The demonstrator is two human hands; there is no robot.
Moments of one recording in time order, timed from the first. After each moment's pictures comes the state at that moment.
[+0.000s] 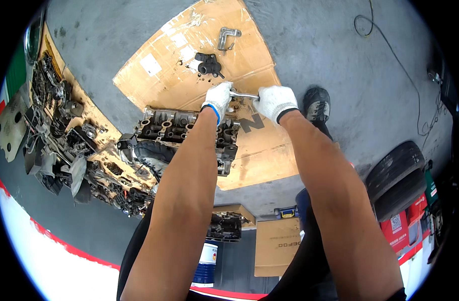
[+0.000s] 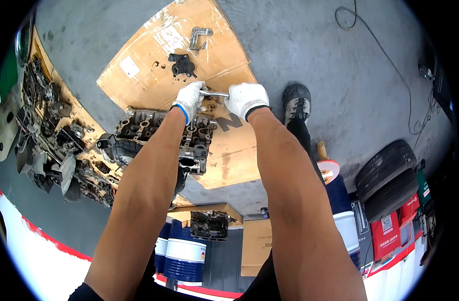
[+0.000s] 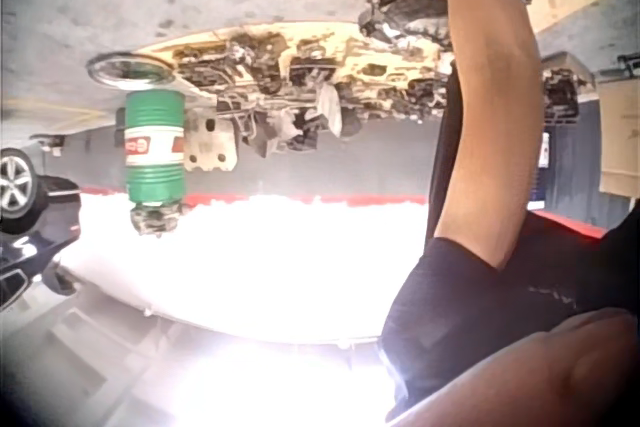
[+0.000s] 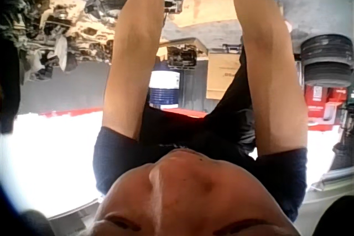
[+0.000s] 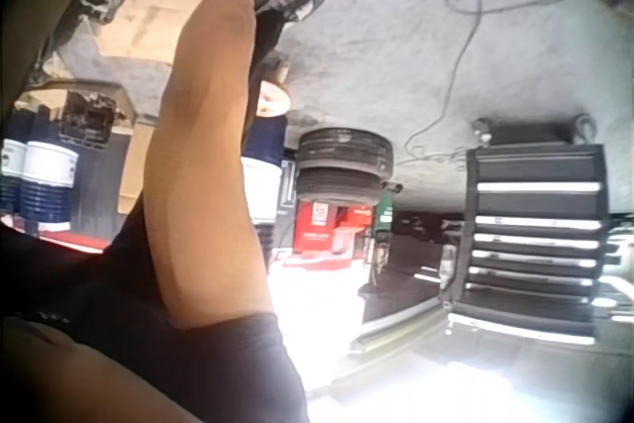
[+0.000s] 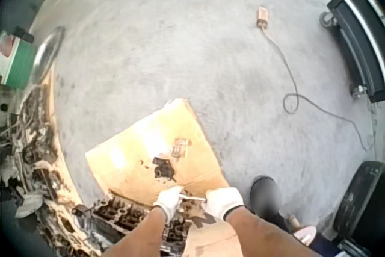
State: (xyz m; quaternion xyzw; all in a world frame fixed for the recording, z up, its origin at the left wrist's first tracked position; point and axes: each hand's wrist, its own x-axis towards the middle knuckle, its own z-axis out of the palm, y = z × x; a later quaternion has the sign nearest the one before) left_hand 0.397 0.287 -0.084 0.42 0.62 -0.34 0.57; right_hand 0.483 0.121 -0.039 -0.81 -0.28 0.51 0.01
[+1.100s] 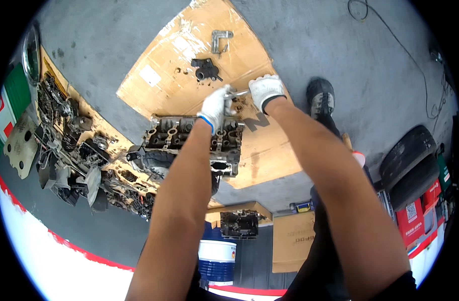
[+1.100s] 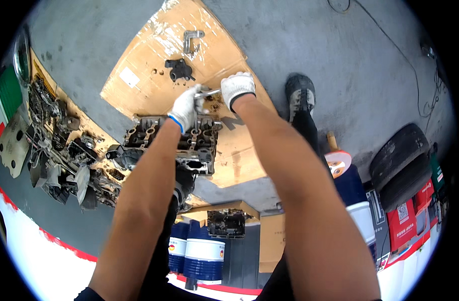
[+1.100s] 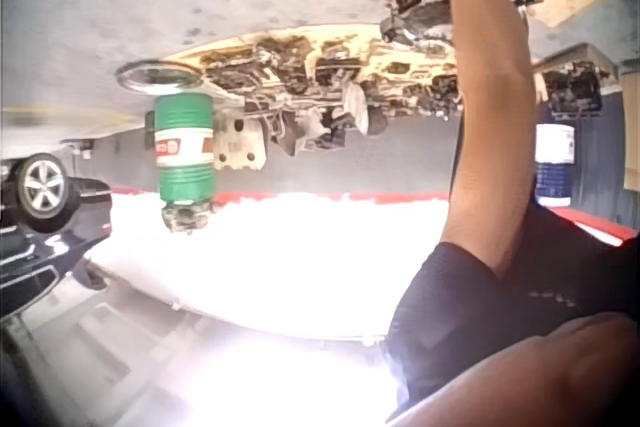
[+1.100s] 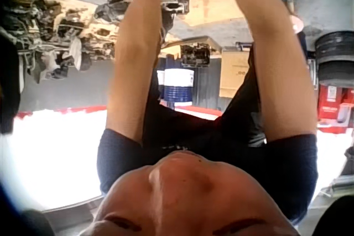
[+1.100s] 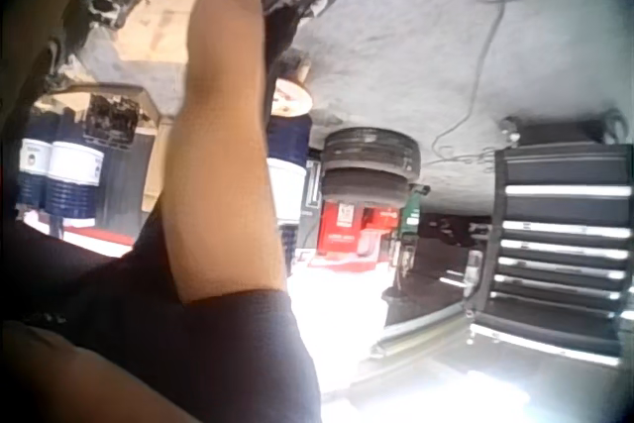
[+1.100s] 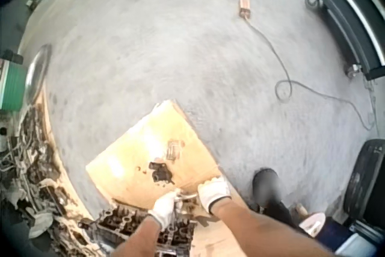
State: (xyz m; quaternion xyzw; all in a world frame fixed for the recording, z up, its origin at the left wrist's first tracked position) left_hand 0.379 0.296 -0.081 0.36 0.57 -0.33 0.66; right_hand 0.468 0.128 -0.086 -0.82 -0.35 0.45 -0.02
